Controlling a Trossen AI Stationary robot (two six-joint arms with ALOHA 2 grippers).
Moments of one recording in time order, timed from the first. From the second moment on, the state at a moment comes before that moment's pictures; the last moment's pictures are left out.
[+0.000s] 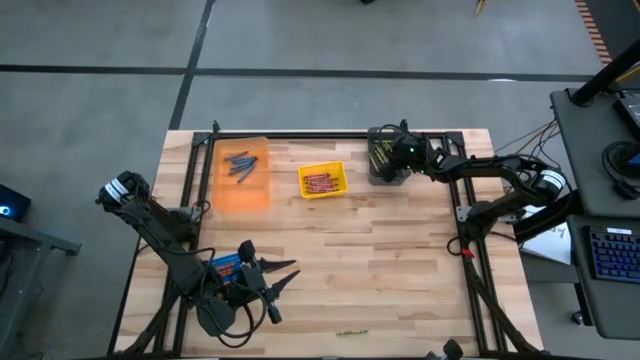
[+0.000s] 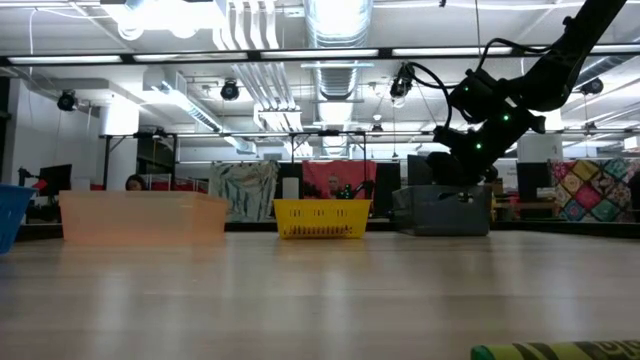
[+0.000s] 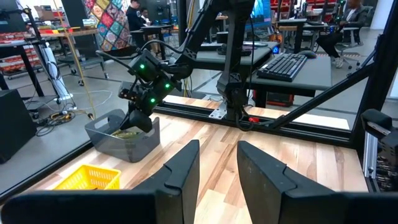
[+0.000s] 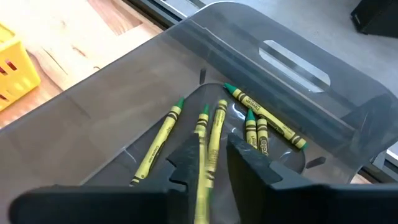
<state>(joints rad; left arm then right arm) -0.81 1.54 1.13 0.07 -1.25 -0.32 -0.73 1.42 0.51 0.27 0.10 -0.02</state>
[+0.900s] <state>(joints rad) -0.81 1.55 1.13 0.08 -1.25 -0.39 -0.59 1.12 0.66 -0.16 0.10 0.05</state>
